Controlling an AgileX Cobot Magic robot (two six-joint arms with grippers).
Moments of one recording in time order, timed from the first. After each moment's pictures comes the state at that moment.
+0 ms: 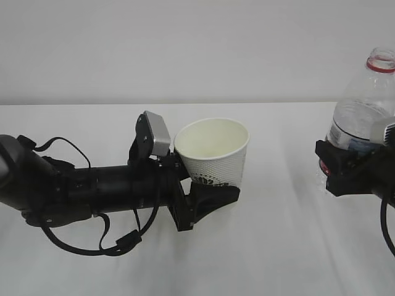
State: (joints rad) left arm -0.54 2.11 -0.84 0.86 -1.15 -0.42; right arm 0.08 1.70 -0.31 -0.25 -1.08 0.00
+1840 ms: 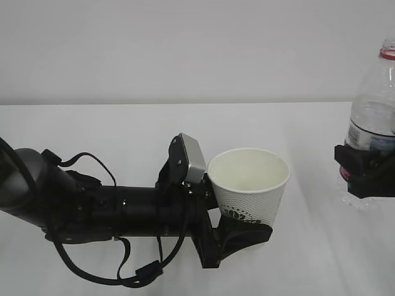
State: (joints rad) left arm -0.67 2.11 -0.84 0.86 -1.08 -0.50; right arm 0.08 1.37 -0.31 -0.30 -0.61 0.10
